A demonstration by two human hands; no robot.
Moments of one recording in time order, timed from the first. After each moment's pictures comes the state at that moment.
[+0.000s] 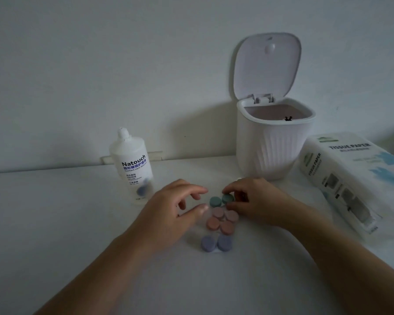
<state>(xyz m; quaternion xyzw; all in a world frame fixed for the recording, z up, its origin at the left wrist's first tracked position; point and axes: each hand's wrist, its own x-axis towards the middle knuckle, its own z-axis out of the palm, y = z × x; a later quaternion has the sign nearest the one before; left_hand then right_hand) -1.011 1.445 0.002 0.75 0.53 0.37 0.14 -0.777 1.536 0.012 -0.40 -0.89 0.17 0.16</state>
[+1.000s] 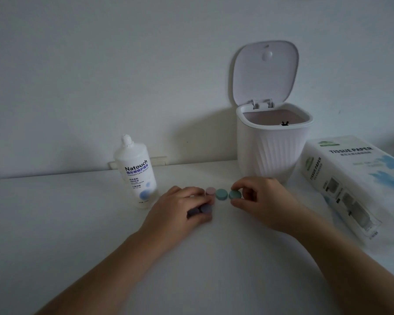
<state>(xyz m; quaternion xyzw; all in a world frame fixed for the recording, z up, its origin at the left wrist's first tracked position) -0.999 1.459 -0.007 0.78 0.58 0.24 0.03 -0.761 1.524 0.013 -0.42 -0.84 0.21 0.28</state>
